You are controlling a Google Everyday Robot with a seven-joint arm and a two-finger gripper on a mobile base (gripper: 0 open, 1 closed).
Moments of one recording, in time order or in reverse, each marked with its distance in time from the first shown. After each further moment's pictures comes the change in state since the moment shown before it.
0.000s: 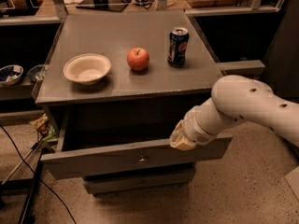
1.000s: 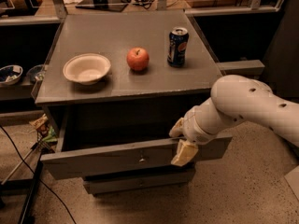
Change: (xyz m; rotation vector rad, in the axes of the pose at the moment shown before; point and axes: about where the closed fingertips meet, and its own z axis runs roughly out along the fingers) arm 0.000 0.000 0.000 0.000 0.000 0.000
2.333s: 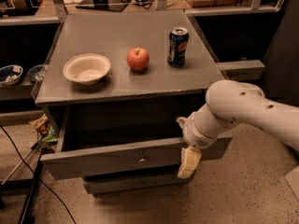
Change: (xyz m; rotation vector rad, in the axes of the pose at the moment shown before) arm 0.025 0.007 0.022 -0.067 0.072 0.022
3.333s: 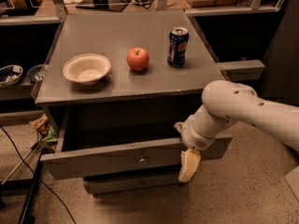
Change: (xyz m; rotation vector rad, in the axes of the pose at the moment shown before) arm 0.007 0.008 0.016 -0.093 0.011 -0.015
